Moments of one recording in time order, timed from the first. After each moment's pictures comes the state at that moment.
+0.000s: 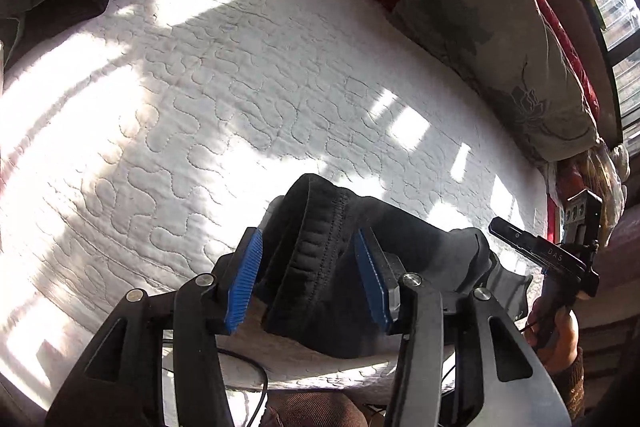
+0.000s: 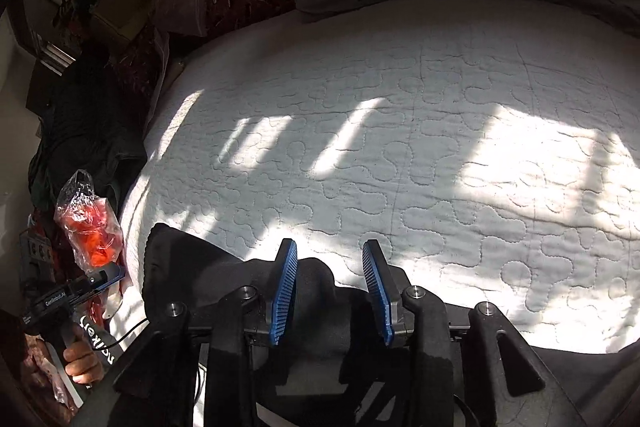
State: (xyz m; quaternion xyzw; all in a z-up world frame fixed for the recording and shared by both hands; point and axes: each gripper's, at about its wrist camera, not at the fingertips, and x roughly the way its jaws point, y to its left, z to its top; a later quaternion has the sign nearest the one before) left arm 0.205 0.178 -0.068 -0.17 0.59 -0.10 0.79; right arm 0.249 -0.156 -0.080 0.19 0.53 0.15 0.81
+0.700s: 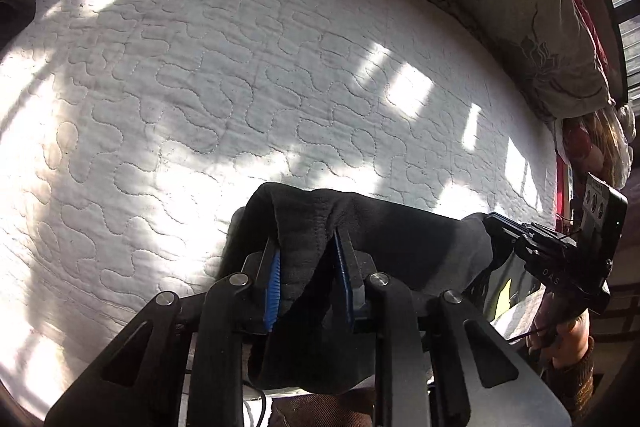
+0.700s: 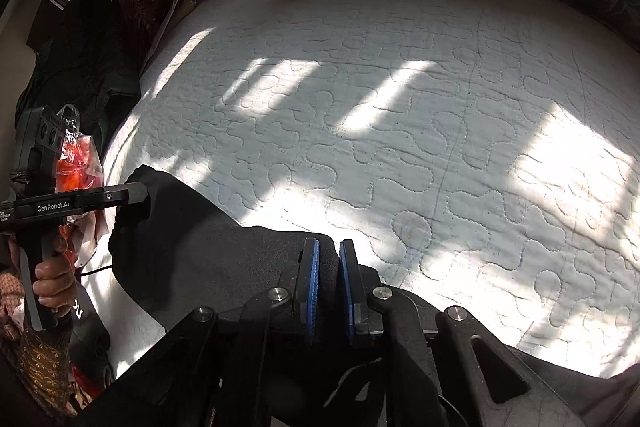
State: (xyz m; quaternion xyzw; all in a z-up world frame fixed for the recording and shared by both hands) left arm 0.235 0.139 -0.093 -0.12 0.64 -0.14 0.75; right arm 0.250 -0.112 -0.096 0.08 0.58 0.18 0.80
